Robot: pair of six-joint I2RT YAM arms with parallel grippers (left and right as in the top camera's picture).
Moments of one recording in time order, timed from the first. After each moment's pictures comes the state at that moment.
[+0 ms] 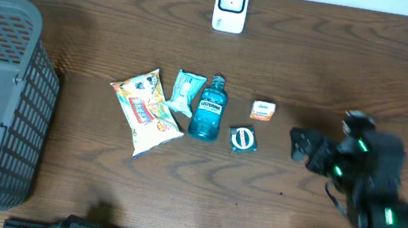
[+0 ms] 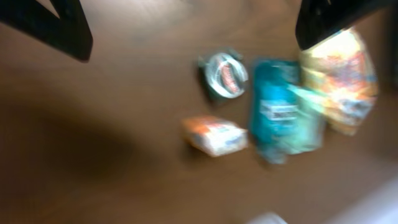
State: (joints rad) left arm -0.21 0.00 1.41 -0.50 -0.37 0.03; right arm 0.14 0.95 0.86 -0.78 -0.15 0.46
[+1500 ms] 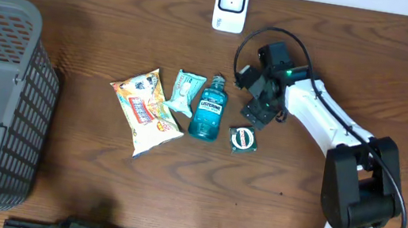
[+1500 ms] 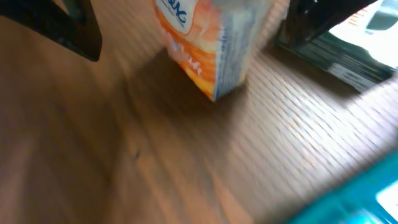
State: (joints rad) left arm -0.21 0.00 1.18 -0.42 -0.45 0.03; right arm 0.37 1.98 1.39 -0.78 0.00 -0.54
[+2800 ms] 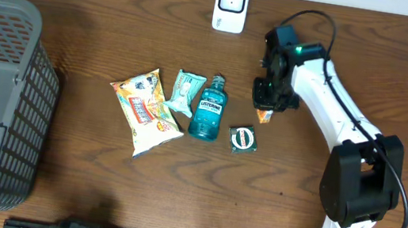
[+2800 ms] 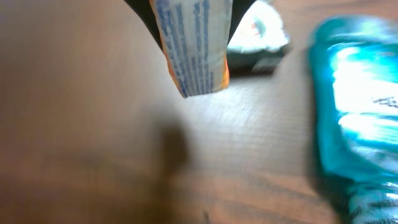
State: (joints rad) left arm -0.21 0.00 1.18 -0.42 -0.45 0.03; right arm 0.35 2.02 1.66 -1.18 -0.11 0.35
